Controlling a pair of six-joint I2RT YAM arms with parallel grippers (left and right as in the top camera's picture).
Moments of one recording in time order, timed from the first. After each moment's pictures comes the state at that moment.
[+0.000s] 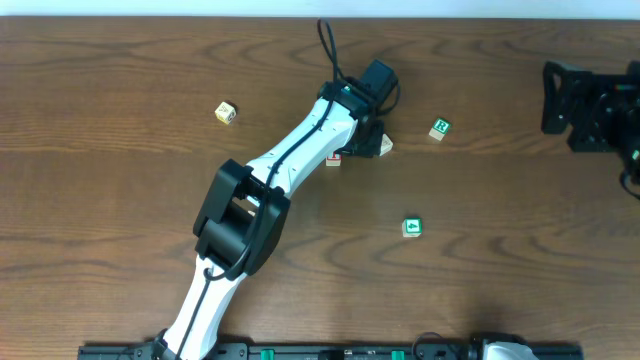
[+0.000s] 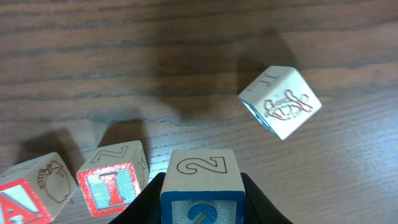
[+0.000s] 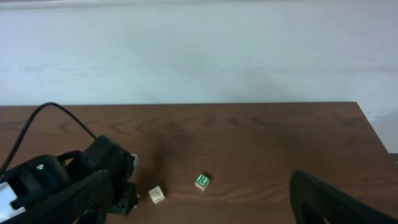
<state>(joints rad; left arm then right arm) -0.65 2.30 1.96 -0.97 0.05 -0.51 -0.06 1.27 2.06 -1.22 -0.10 0.04</state>
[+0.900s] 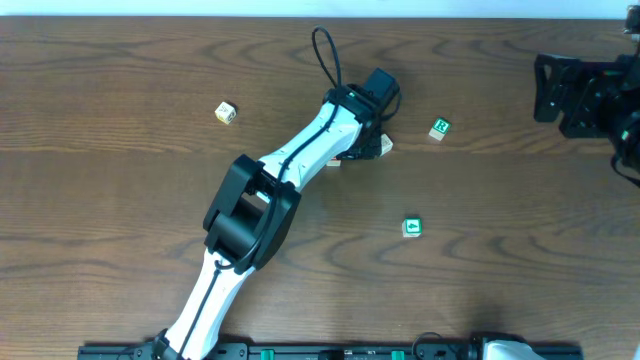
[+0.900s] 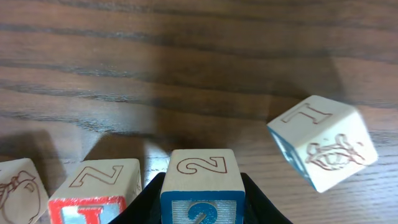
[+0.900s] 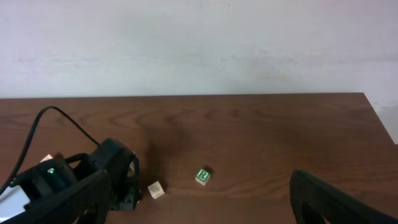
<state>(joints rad) -0.66 2.37 1.96 -0.94 0.01 -0.66 -0.06 1.32 2.06 -1.22 -0.10 0.04</state>
